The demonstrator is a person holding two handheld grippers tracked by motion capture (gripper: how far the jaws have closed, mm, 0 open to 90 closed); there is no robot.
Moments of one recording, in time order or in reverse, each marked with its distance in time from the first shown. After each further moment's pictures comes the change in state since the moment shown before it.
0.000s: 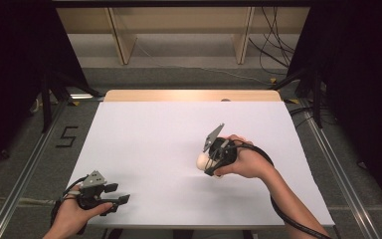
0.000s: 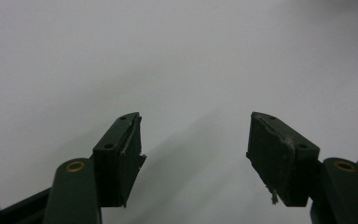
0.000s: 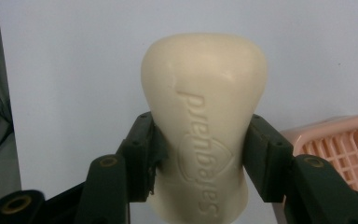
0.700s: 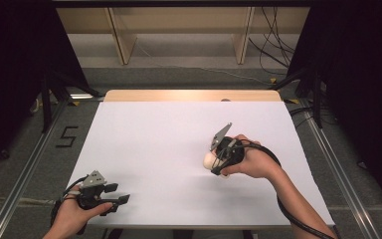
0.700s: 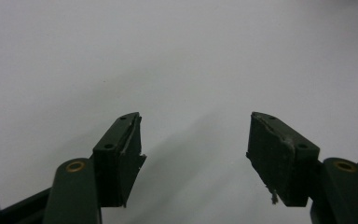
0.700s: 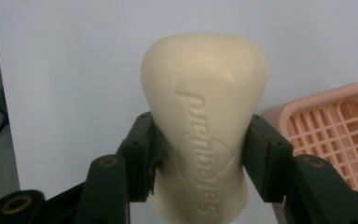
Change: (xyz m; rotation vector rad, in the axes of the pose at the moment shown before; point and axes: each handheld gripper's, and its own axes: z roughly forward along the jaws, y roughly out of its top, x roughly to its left) left arm 0.000 0.000 0.000 0.001 0.002 -0.001; right arm -0.005 -0.015 -0.008 0.002 -0.025 0.031
